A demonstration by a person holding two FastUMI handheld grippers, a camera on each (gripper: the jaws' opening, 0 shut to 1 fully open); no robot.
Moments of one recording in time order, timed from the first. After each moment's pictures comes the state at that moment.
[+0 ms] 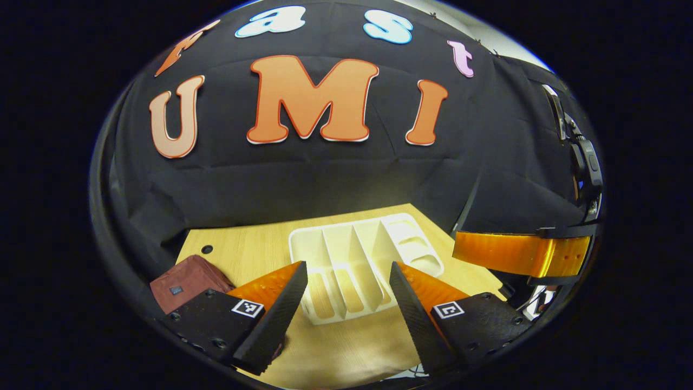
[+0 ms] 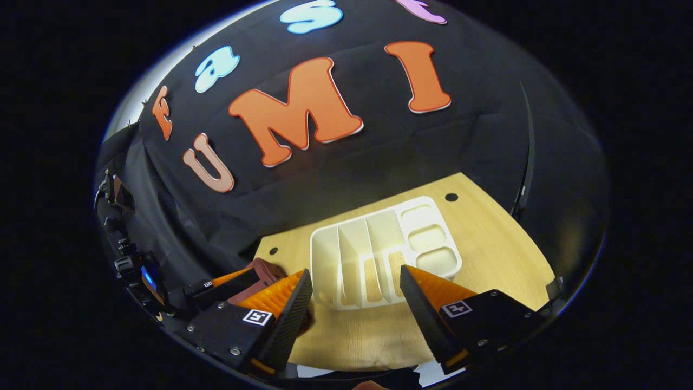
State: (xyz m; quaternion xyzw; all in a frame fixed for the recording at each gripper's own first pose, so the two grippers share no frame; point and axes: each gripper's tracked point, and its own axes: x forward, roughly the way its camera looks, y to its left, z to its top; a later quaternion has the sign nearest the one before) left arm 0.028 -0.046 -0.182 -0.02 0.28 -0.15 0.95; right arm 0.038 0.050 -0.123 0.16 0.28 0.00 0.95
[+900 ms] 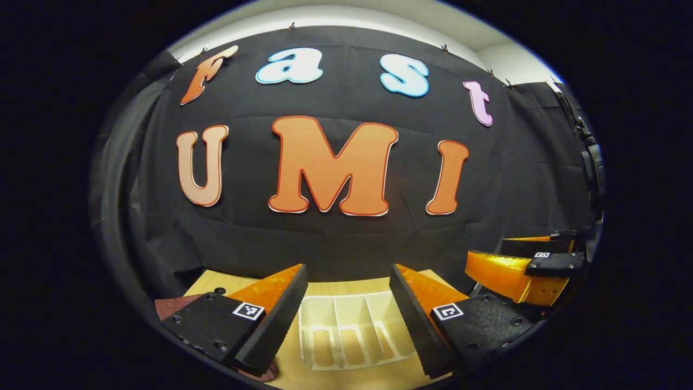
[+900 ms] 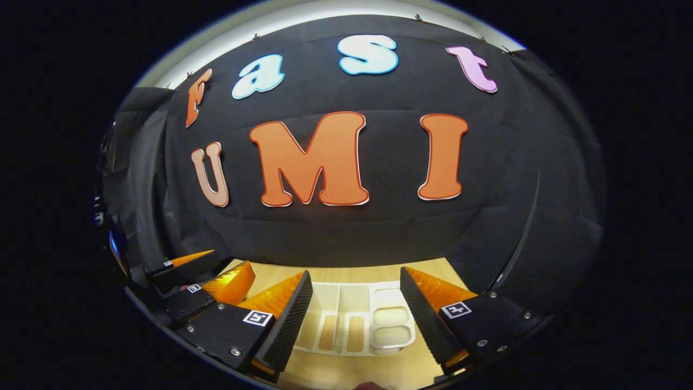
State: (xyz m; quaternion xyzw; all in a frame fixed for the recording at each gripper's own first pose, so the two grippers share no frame) left arm 0.079 -0.059 -0.099 -0.04 0.12 -0.06 0.99; right arm 0.081 0.012 -0.054 0.00 0.16 0.02 0.99
